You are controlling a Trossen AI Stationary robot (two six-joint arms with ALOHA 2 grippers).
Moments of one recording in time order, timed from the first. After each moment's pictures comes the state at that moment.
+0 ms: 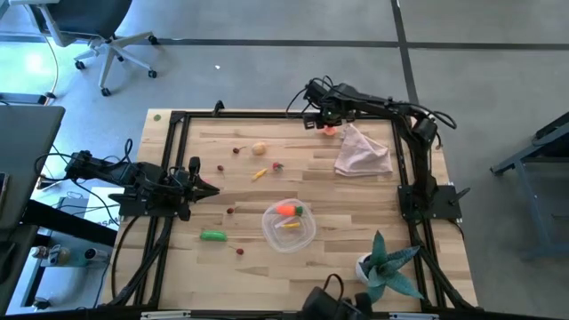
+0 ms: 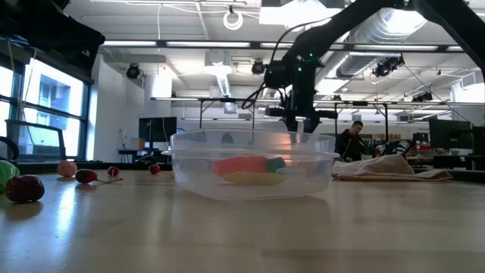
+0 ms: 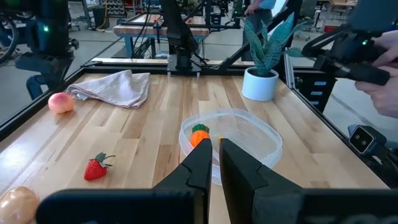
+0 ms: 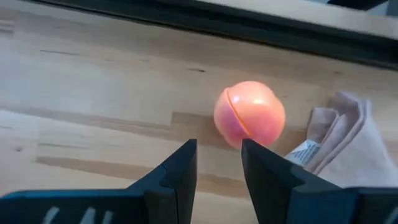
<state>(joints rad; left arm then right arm) -0.16 0.17 0.26 -0.27 -0.22 -0.08 -0.64 2.02 1.64 -0.97 0.15 0.72</state>
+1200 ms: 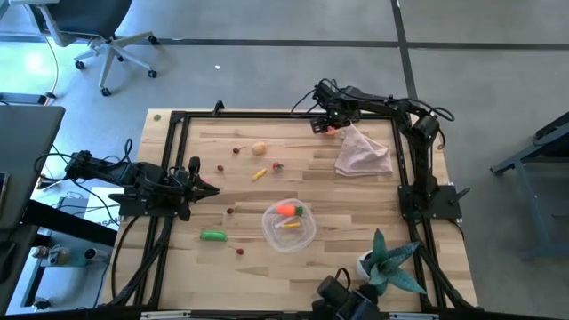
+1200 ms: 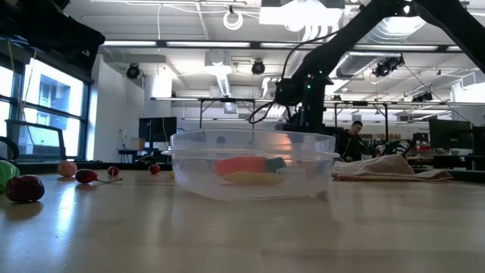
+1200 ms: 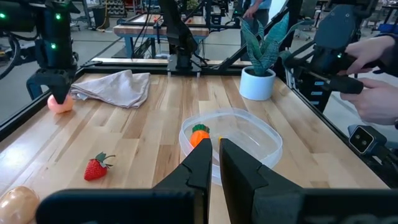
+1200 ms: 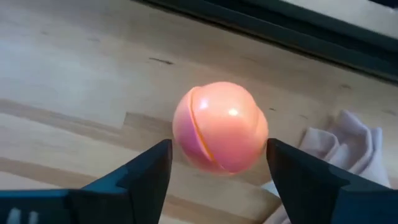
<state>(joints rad) -0.16 0.17 0.26 -0.27 -0.22 -0.08 -0.73 2.02 1.50 -0.84 0.07 0.52</state>
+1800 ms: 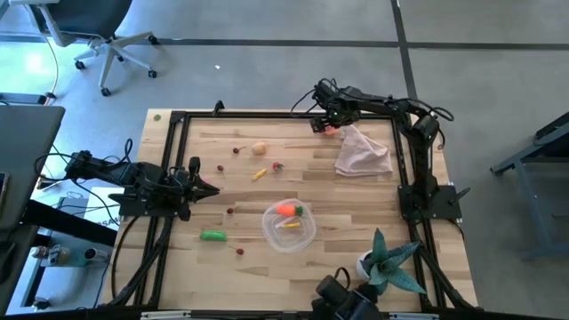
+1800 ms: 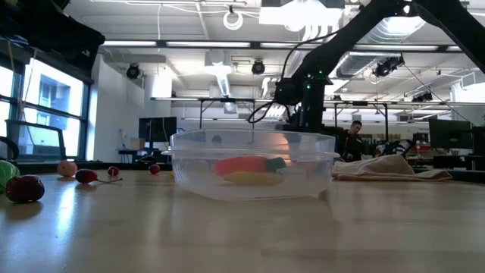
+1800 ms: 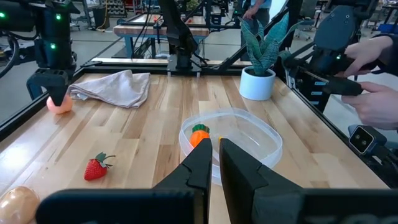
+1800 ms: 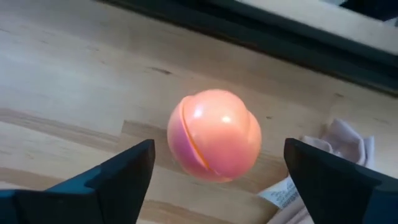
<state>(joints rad) -0.16 0.17 0.26 -0.27 -0.22 -0.08 -0.73 2.03 1.50 -0.82 0.10 0.52</state>
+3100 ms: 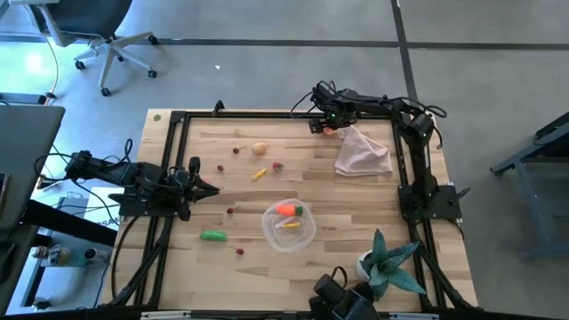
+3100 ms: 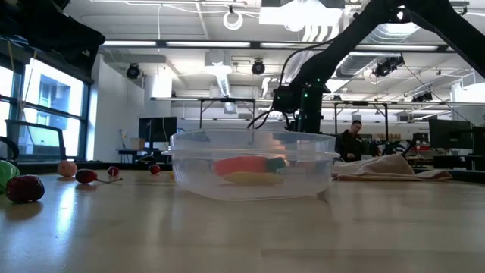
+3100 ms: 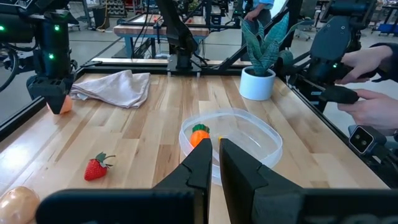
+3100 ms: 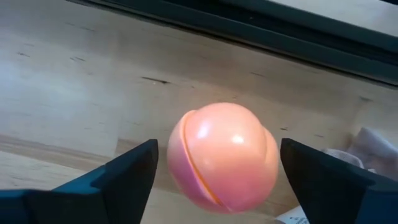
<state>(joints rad) -0.16 0.17 0.26 -0.27 -0.22 -0.08 -0.73 2.08 1.50 -0.78 0.10 0.56</state>
